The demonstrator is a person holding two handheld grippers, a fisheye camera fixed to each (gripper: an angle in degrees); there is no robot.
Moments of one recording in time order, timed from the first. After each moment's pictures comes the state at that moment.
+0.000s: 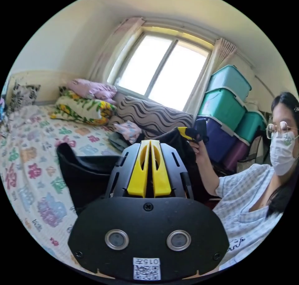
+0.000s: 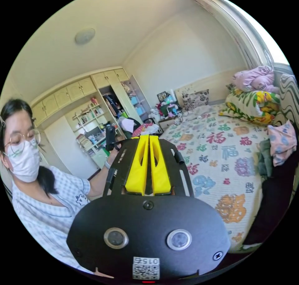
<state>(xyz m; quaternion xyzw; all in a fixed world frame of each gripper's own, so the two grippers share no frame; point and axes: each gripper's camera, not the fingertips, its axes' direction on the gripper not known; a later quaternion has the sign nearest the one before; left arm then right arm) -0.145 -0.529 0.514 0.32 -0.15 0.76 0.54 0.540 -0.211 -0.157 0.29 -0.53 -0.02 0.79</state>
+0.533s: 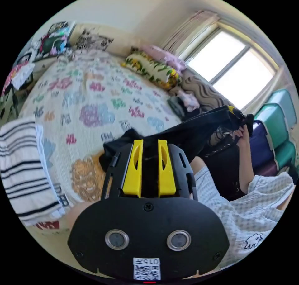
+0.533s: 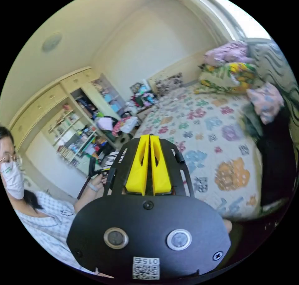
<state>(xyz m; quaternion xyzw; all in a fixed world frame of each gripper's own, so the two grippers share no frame) -0.370 -0.613 0.383 0.43 -0.26 0.50 0.70 0.492 -0.219 -0.053 0.18 -0.45 0.11 0.87</state>
